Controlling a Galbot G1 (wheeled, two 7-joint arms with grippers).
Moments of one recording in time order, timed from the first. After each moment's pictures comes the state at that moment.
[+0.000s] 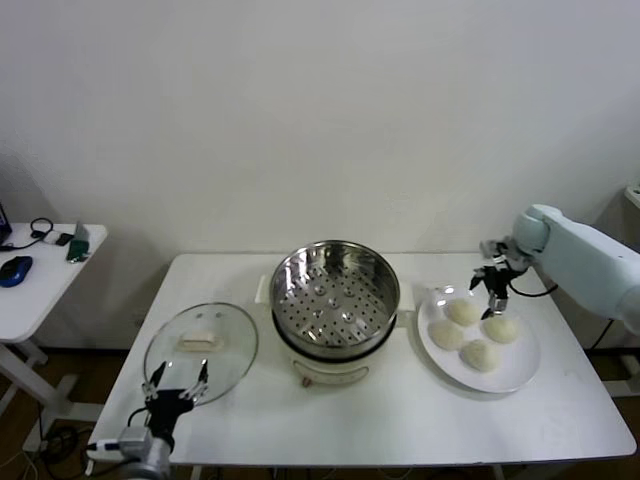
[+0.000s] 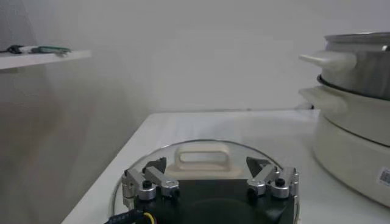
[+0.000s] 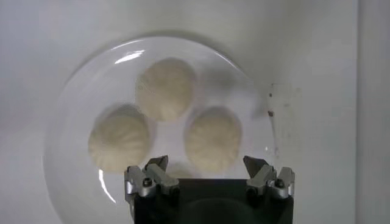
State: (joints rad) left arm 1.55 -1.42 -0.68 -1.81 -0.16 0.07 0.03; right arm 0.21 0.93 -1.08 0.61 0.11 0.09 -1.15
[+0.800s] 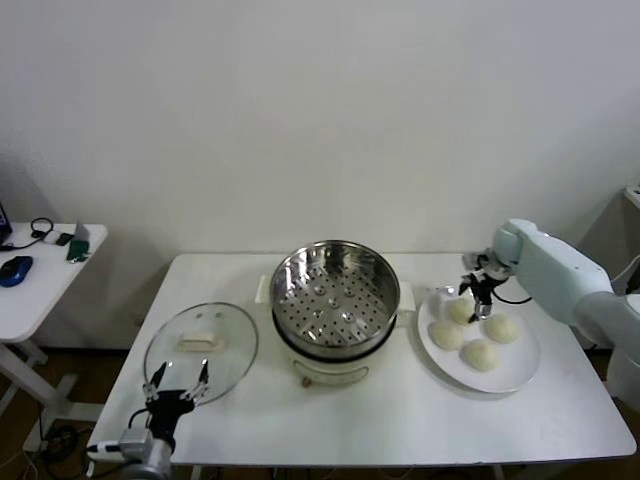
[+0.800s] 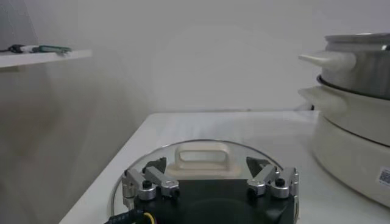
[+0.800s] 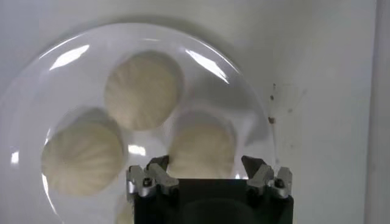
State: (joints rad) left arm 1.55 -1.42 -0.67 -1.81 -0.16 0.05 0.03; right arm 0.14 1.02 -1.01 0.48 0.01 0.12 -1.10
